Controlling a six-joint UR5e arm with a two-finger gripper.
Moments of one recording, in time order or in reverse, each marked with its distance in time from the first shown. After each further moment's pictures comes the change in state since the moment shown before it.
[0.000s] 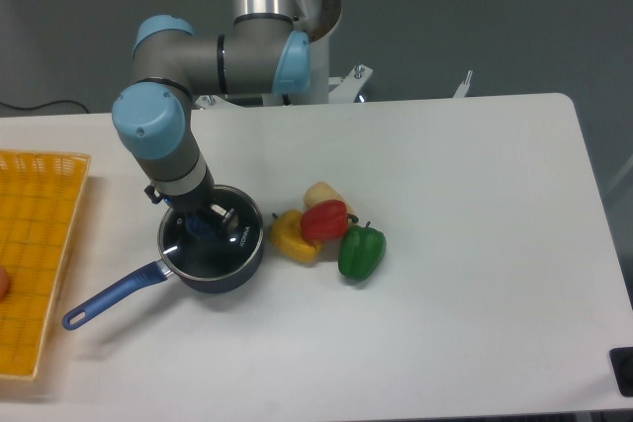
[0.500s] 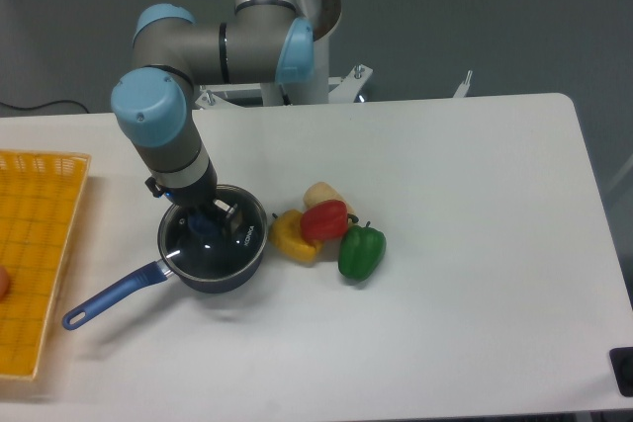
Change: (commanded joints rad) arm 0.024 0.018 0.021 -0.003 -0.009 0.002
